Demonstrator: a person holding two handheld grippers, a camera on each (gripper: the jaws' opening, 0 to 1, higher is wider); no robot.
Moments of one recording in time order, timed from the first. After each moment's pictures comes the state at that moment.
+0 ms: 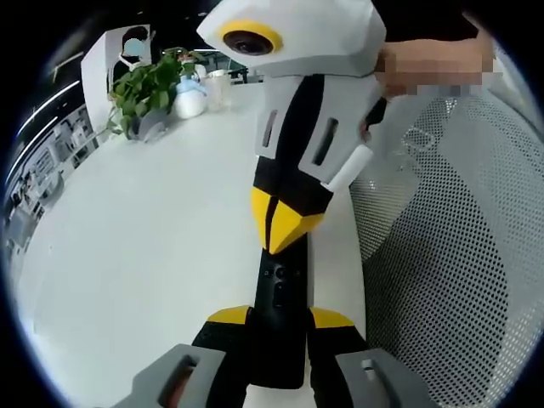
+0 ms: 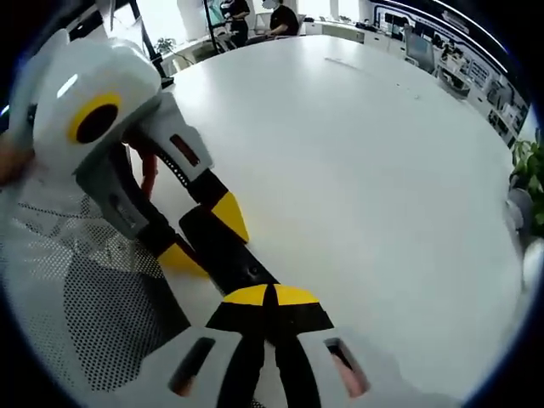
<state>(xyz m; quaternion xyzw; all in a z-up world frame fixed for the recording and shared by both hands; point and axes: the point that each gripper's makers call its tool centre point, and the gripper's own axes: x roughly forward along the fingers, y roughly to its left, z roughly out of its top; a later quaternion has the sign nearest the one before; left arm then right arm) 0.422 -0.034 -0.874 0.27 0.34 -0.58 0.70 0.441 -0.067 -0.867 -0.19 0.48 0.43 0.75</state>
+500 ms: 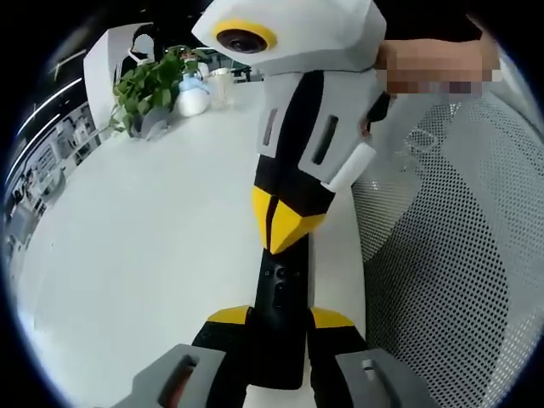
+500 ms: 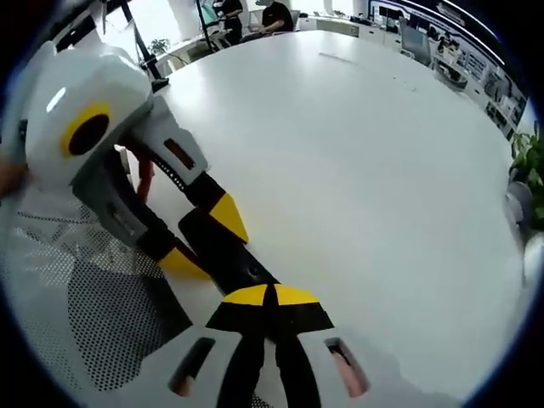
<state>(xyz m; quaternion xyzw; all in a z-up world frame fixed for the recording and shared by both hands) 0.423 -0.034 -0.874 0.27 0.34 -0.57 0.70 0.440 -0.065 -0.866 -0.19 0.49 0.42 0.74</state>
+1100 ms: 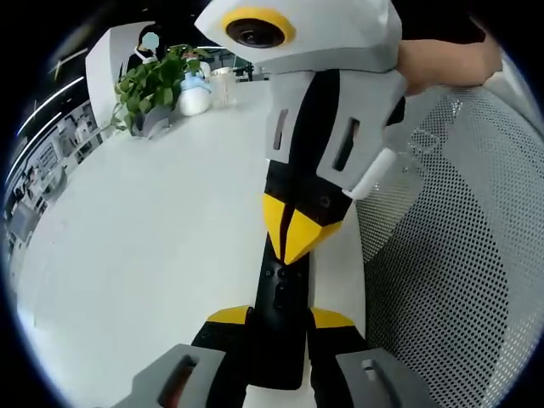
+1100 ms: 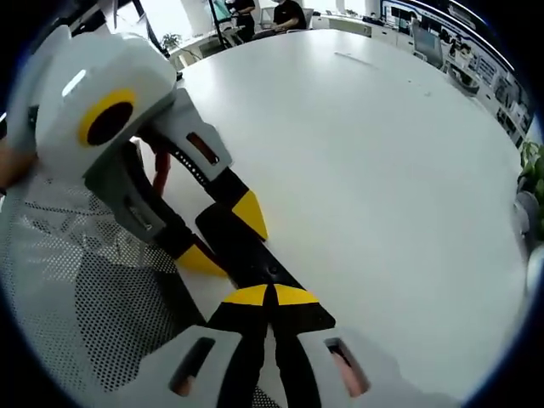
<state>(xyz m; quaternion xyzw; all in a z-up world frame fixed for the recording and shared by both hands) 0.423 -0.034 -0.874 0.26 0.34 -0.56 0.70 0.428 -0.058 -0.866 -0.21 0.48 0.45 0.72</state>
